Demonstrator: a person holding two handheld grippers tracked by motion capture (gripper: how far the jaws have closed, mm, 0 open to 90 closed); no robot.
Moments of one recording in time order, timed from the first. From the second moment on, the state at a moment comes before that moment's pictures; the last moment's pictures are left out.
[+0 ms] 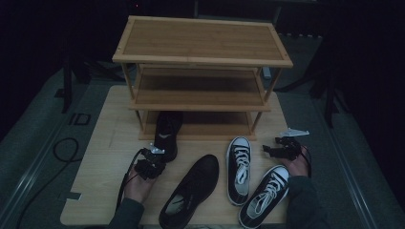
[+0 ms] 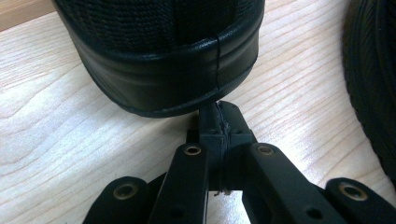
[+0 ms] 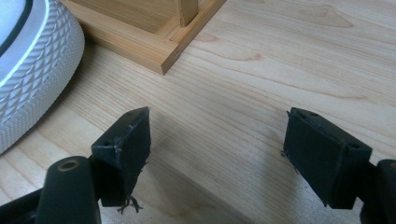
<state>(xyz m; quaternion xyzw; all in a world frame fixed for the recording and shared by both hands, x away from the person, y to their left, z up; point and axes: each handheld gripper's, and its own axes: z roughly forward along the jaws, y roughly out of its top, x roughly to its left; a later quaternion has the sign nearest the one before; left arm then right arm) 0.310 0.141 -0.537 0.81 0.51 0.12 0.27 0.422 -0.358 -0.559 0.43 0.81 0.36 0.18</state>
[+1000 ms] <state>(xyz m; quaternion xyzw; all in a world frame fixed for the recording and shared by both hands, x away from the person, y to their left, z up) 0.363 0.133 -0.532 0.81 0.52 0.12 0.25 0.422 -0.358 -0.559 0.43 0.81 0.36 0.18</state>
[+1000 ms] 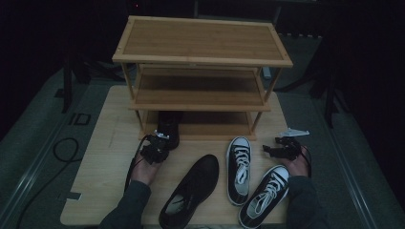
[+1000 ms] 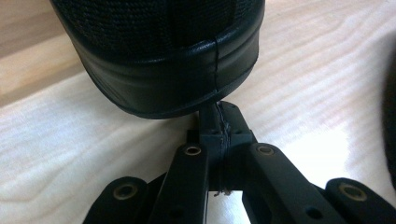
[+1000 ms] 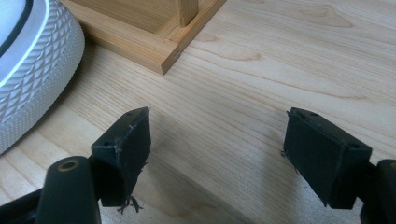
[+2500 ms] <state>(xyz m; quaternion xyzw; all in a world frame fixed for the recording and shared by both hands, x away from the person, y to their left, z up) 0.361 0.151 -0.513 0.80 0.50 0.09 0.31 0.422 -0.358 -0.559 0.43 0.81 0.36 0.18</state>
